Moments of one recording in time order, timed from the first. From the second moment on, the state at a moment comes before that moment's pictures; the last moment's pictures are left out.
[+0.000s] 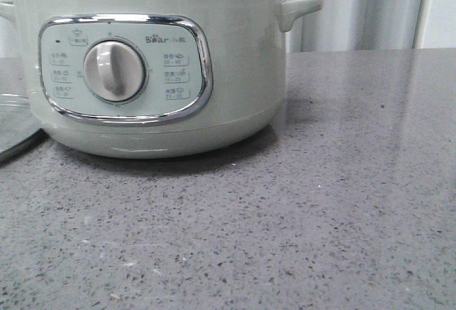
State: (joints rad) left arm -0.04 0.00 0.00 -0.07 0.33 0.11; right arm 0.61 -0.01 -0.37 -0.09 0.32 0.03
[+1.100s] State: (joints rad) left arm -0.04 0.00 0.00 -0.07 0.33 0.11; right arm -0.13 -0.01 0.01 -0.09 -0.02 0.12
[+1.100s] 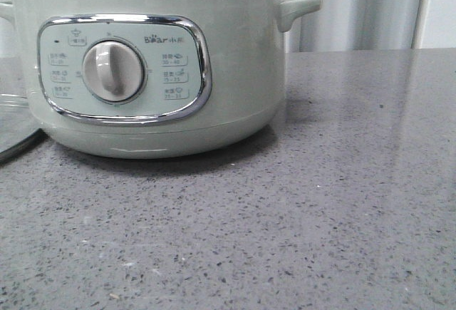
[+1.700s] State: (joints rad) left arm -0.04 0.00 0.00 -0.07 0.33 0.11; right arm -0.14 -0.01 0.01 -0.12 0.31 0.05
